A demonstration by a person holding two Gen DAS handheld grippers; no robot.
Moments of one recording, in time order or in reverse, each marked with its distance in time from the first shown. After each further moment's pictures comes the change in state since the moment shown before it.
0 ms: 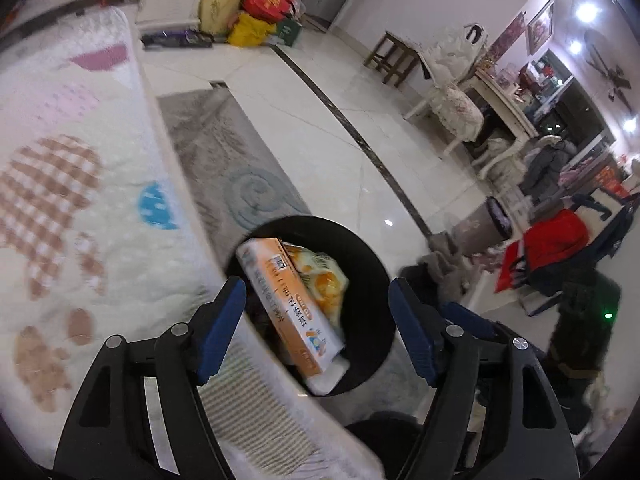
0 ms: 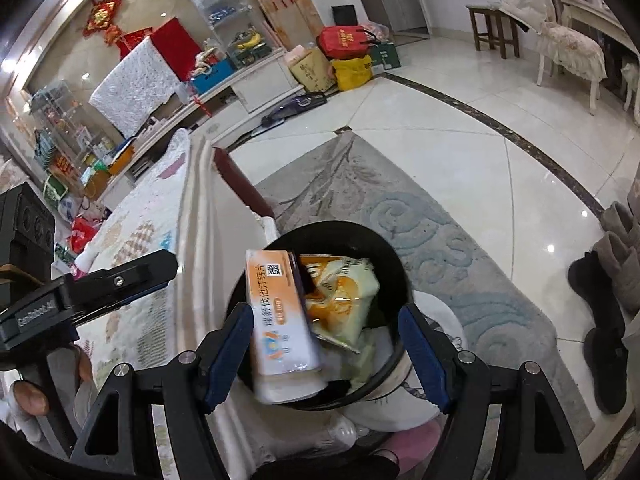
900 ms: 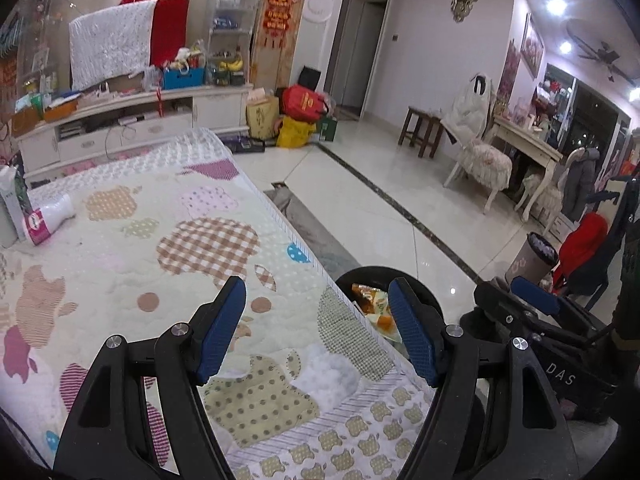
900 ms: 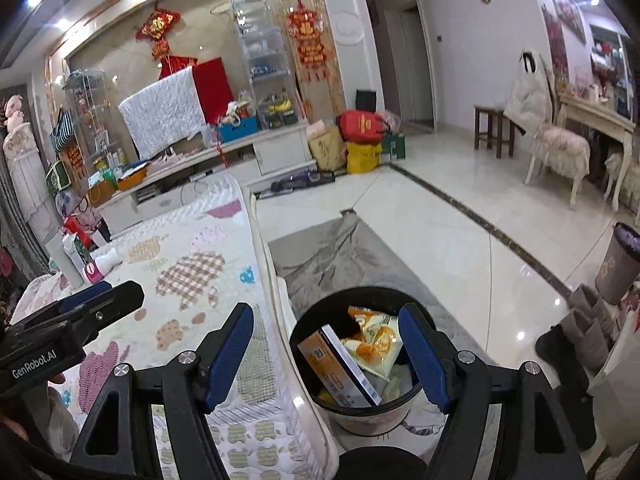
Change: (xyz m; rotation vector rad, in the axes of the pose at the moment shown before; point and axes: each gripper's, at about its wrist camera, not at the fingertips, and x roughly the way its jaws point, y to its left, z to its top) left arm -0.143 0.013 -0.065 0.128 -0.357 0.208; right arm -0.080 0.118 -0.039 -0.176 -0.316 -0.128
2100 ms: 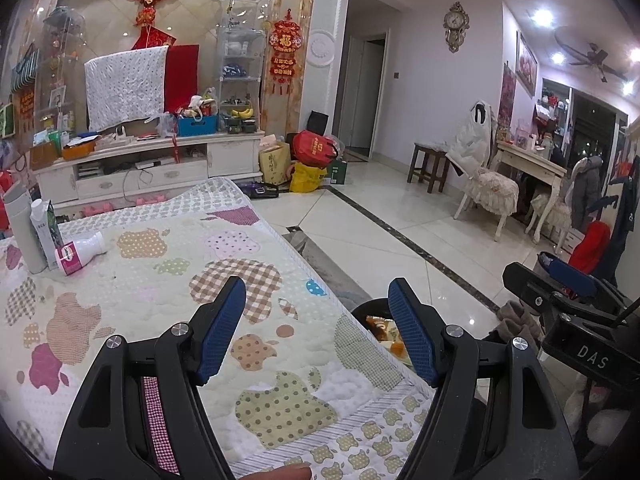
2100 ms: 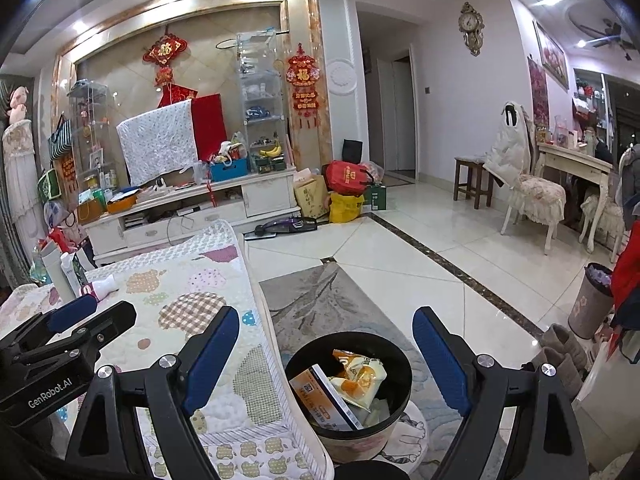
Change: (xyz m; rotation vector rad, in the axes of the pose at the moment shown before) left arm -0.038 0.000 -0.010 0.043 -0.158 0.060; right arm -0.046 0.029 0.009 -0.057 -0.163 -0.089
